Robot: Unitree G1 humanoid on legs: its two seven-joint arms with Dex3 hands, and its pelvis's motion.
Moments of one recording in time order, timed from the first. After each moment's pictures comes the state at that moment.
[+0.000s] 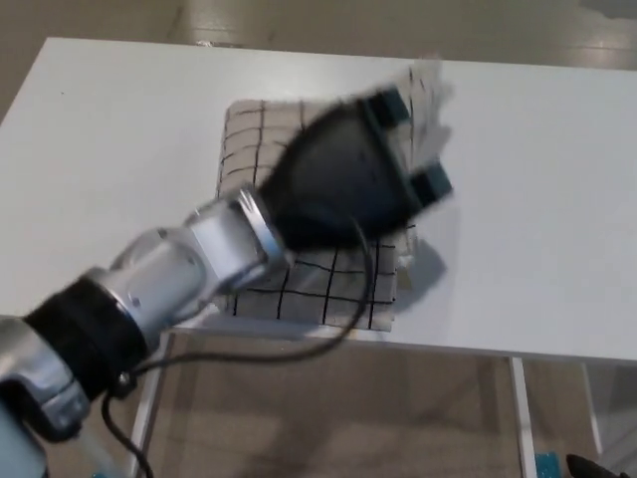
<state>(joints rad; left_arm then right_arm) -0.92 0.51 -0.96 0.41 1.24 -0.20 0.71 0.24 -0.12 -0.09 0.68 -0.17 -0.65 -0.26</state>
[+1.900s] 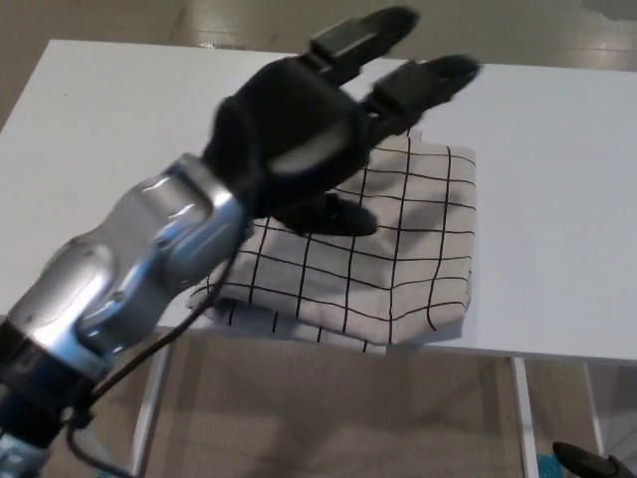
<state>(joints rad) -0.69 0.57 -0.48 0.02 0.67 -0.25 0.02 0.22 -0.12 -0.09 0.66 -0.18 -0.64 -0.25</state>
